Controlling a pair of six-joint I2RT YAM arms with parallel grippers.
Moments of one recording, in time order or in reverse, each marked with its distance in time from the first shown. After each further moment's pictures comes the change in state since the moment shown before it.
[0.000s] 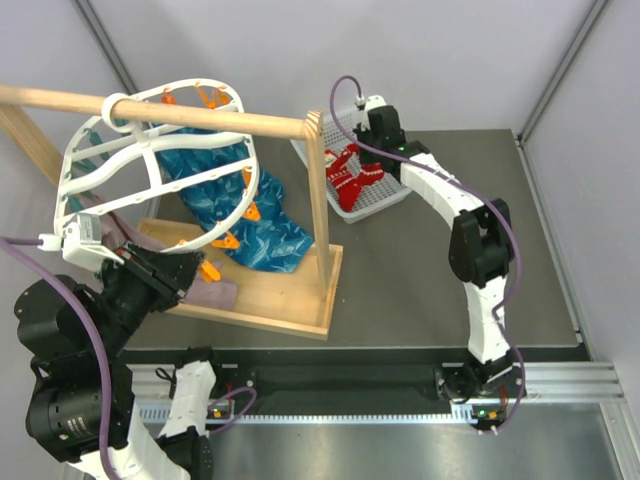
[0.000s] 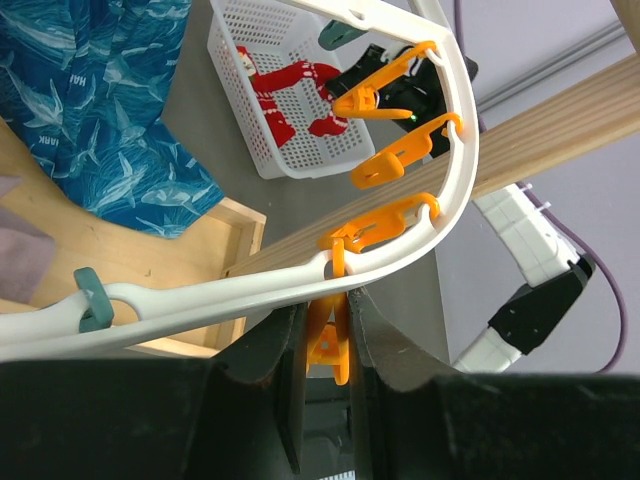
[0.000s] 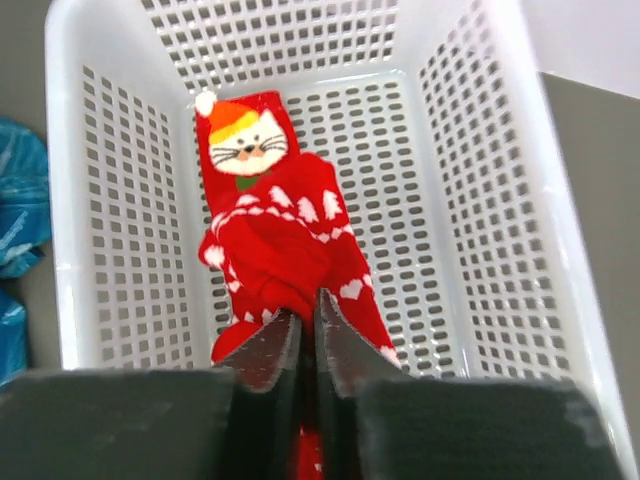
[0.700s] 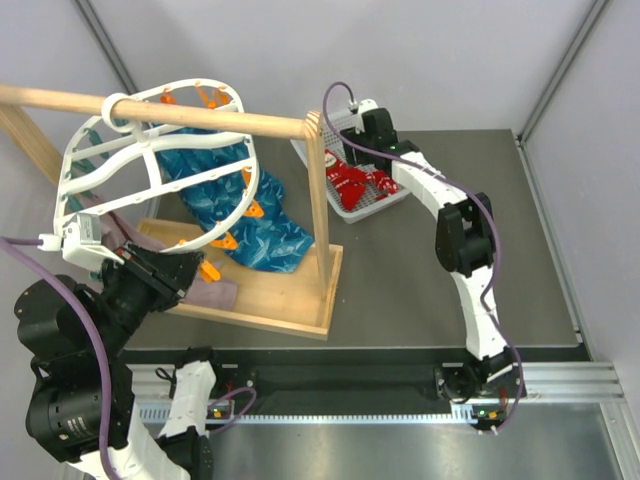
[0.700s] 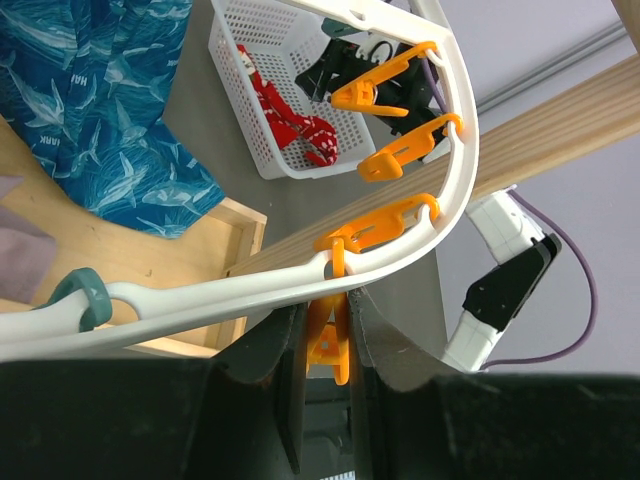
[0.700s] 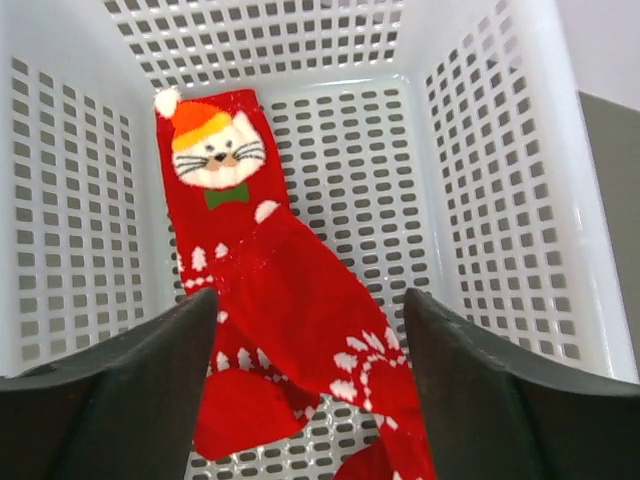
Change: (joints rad) left arm 0.000 0.000 0.000 0.000 -0.003 0.000; right arm -0.015 0.130 0.115 -0.001 -0.013 -0.052
